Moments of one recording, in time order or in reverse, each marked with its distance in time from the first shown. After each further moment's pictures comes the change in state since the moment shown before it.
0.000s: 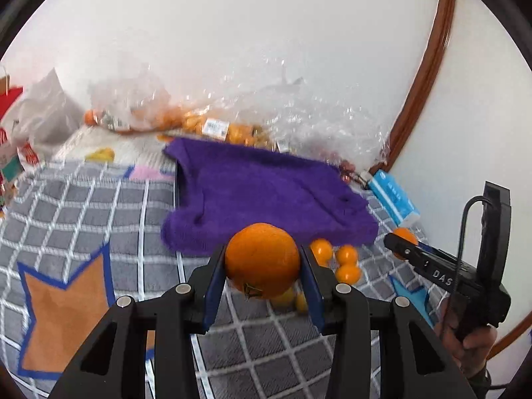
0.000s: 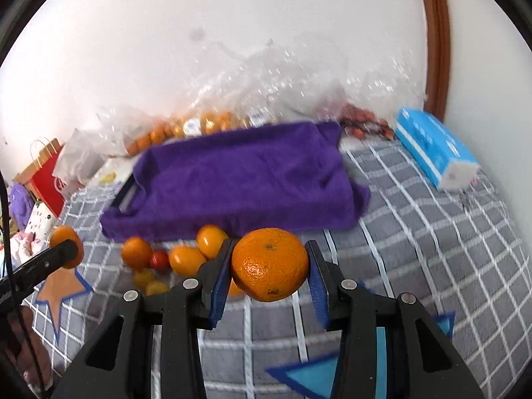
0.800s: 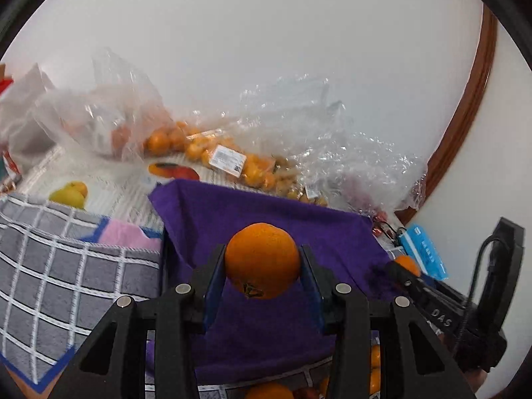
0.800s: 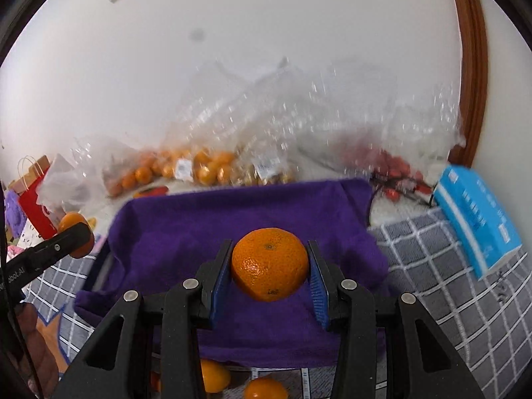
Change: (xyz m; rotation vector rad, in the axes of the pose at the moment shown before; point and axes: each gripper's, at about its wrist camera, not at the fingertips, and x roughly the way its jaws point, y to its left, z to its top) left arm 0.101 0.022 0.068 -0.105 -0.039 0.019; right arm 0.094 -0.001 0.071 -0.010 -0.021 0.016
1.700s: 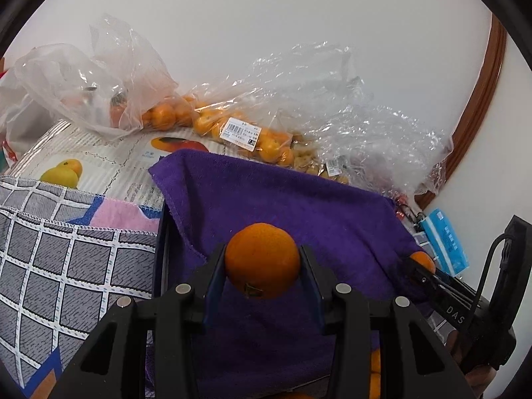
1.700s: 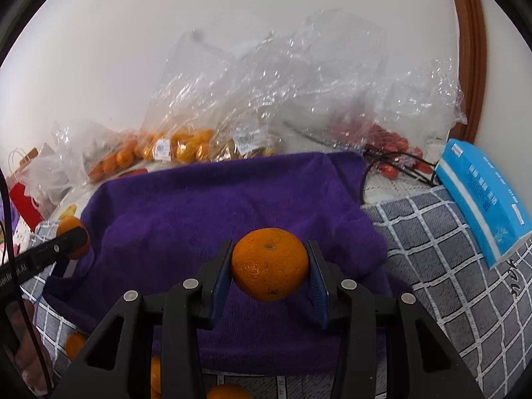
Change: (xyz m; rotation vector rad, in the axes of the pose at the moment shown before) left arm 0.036 0.011 -0.014 0.013 0.069 0.069; right arm 0.027 -0.015 -0.019 0.001 0.033 -0.025
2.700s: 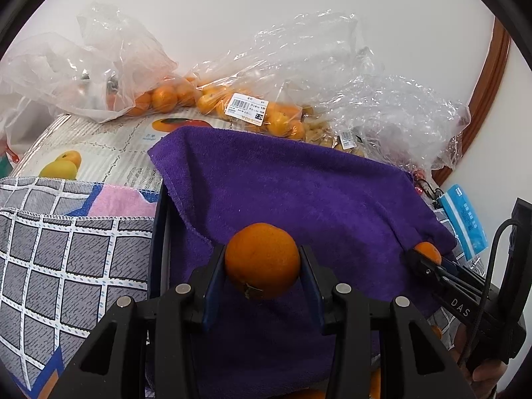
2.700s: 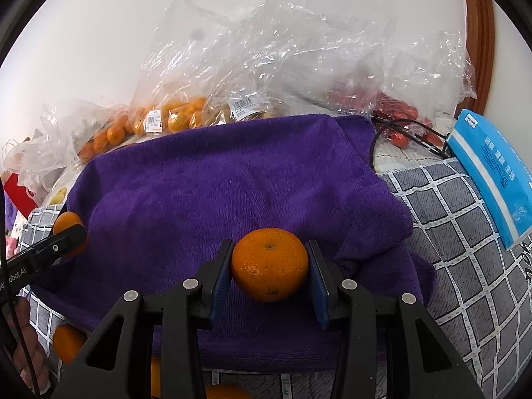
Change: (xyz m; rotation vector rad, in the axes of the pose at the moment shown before) left arm 0.018 -0.004 -0.004 0.048 0.088 0.069; right arm 0.024 0.000 -0.007 0.005 0.098 -0.012
